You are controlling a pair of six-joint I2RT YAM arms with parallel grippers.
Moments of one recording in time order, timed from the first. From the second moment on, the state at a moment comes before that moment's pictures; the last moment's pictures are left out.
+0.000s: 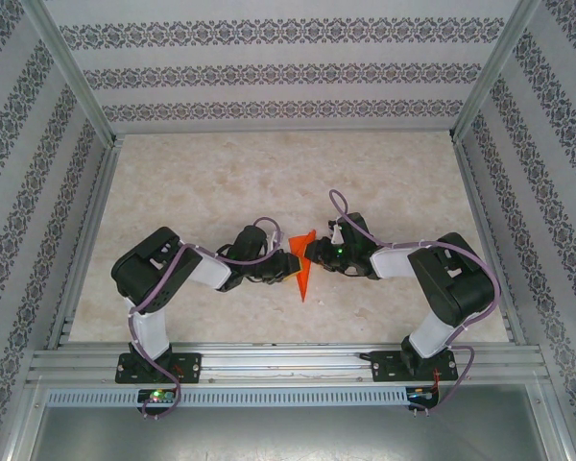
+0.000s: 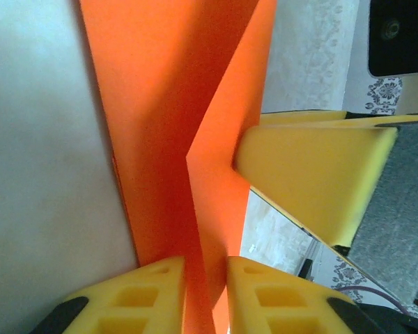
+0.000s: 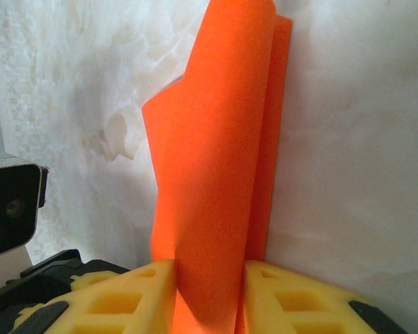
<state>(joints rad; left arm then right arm) -0.65 1.87 0.67 0.59 0.57 -1.11 0.47 1.67 0.59 0.25 -0.49 0.89</state>
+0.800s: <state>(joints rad) -0.65 1.87 0.65 0.58 0.54 -1.08 0.47 1.67 0.61 0.21 -0.48 0.88</state>
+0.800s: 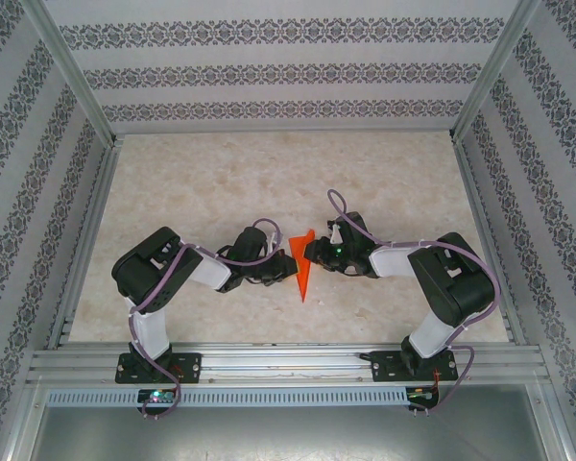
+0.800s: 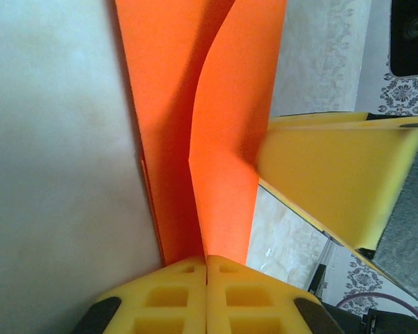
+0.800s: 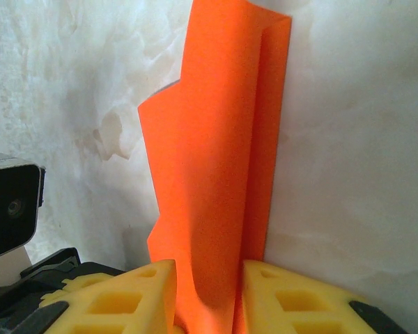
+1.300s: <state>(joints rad) -0.66 1.84 0.64 0.55 0.49 -1.07 0.48 1.67 0.62 0.20 -0.48 0.86</state>
